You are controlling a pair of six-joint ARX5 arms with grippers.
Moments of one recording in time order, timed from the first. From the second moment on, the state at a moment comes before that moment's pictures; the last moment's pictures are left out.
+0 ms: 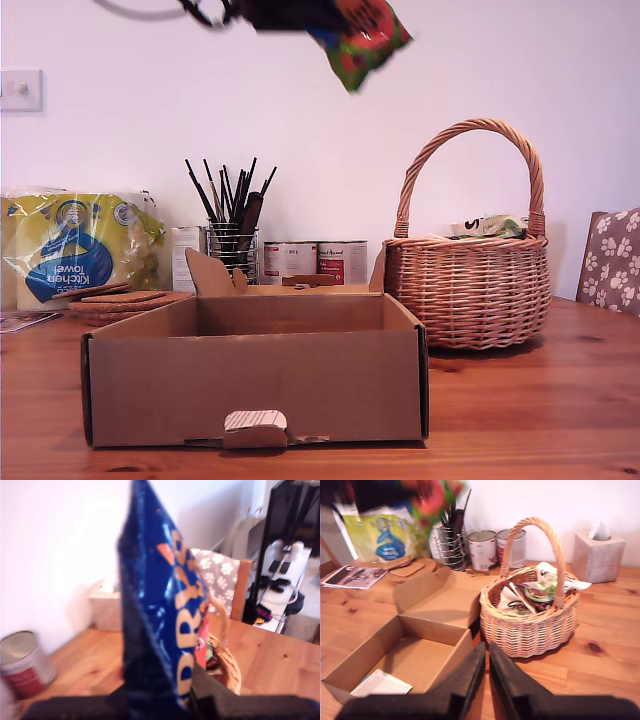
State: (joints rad) left arm -0.56 1.64 1.37 0.12 0.41 0.10; right arm 0.33 0.29 0.70 -0.65 -0.05 0.05
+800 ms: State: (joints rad) left arm -0.67 1.88 1.12 0.93 0.23 0.06; right arm 0.33 0.29 0.70 -0.65 -0.05 0.05
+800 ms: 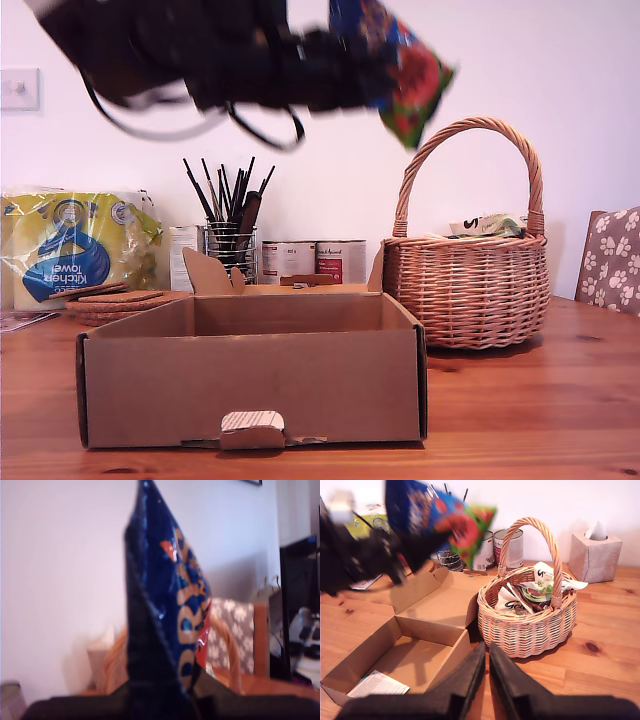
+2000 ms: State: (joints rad) left arm -0.69 2.29 1.61 0.61 0.22 0.06; right arm 0.33 0.29 0.70 -0.64 -0.04 0.05
